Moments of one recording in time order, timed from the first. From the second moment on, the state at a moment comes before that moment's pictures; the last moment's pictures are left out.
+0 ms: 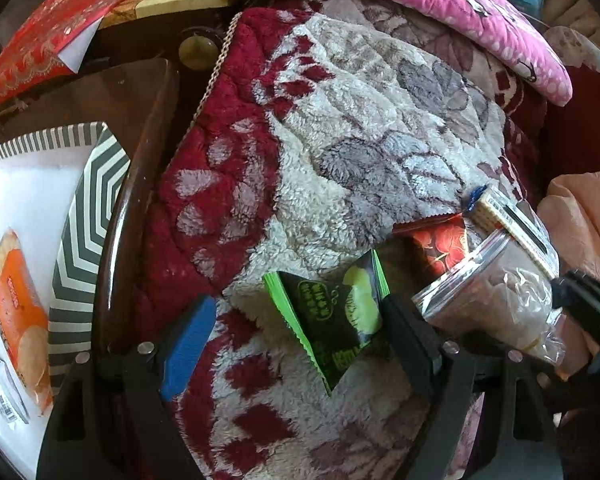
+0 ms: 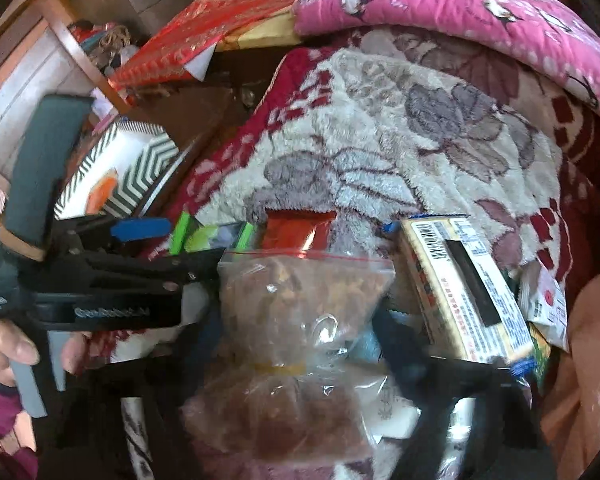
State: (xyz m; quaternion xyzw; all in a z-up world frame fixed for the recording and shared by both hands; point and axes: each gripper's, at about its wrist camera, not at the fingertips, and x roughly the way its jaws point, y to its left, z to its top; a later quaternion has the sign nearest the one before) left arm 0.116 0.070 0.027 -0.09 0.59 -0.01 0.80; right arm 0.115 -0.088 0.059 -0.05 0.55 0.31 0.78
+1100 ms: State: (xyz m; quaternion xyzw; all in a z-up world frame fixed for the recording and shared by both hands) left arm 0.025 0.104 0.097 -0.08 0.53 0.02 0.85; right arm 0.040 -0.071 0.110 0.00 0.48 0.34 0.81
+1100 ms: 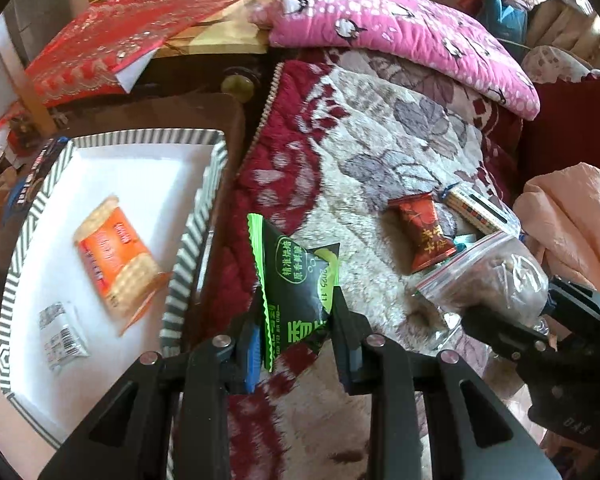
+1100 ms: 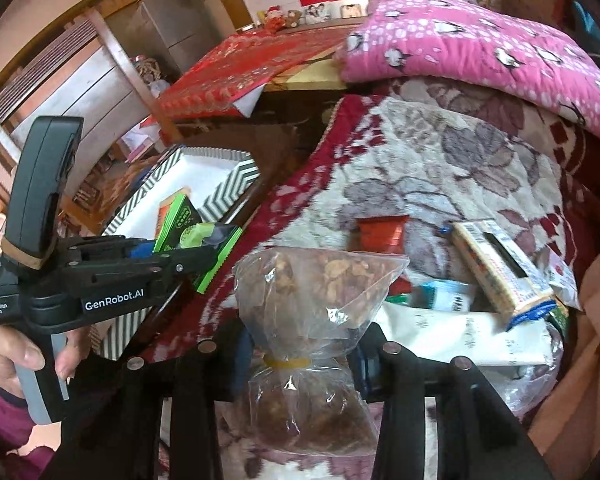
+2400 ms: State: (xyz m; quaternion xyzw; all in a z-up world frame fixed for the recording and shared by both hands) left arm -0.054 0.263 0.113 -0.12 0.51 0.15 0.84; right arm 0.015 0.100 0.134 -0.08 0.47 0.45 0.76
